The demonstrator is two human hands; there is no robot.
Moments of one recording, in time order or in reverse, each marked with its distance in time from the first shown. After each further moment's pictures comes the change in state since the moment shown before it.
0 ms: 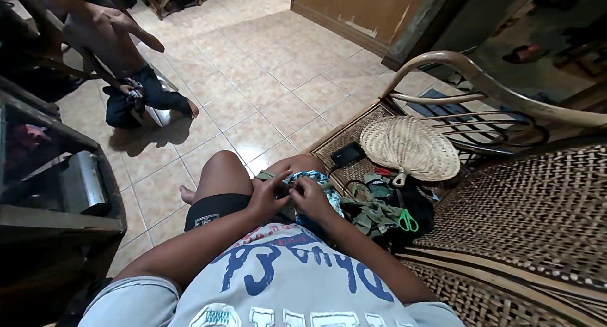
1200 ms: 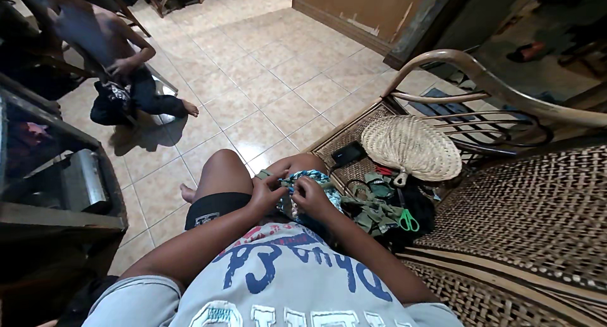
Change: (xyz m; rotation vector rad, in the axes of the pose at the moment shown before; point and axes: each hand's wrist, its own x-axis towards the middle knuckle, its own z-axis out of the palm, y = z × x) left_hand 0.010 0.011 -0.003 -0.332 0.015 -0.444; right_hand 0.004 0.011 -0.003 0.018 -0.089 -0.086
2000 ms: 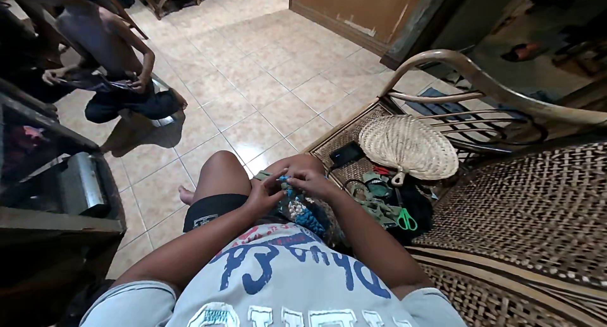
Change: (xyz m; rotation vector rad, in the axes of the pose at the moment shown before) left_hand -0.001 -0.006 -0.009 -0.045 -0.175 0.178; right_hand 0.032 0.005 -0.031 0.268 -0.236 0.084
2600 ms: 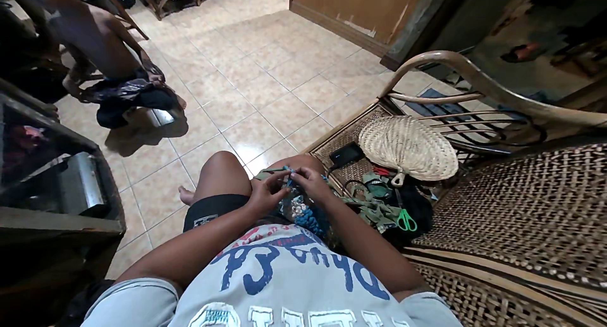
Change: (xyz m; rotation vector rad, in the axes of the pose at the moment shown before) left_hand 0.004 0.006 0.004 0.116 0.042 0.015; right_hand -0.004 0.000 0.023 0.317 0.305 0.027
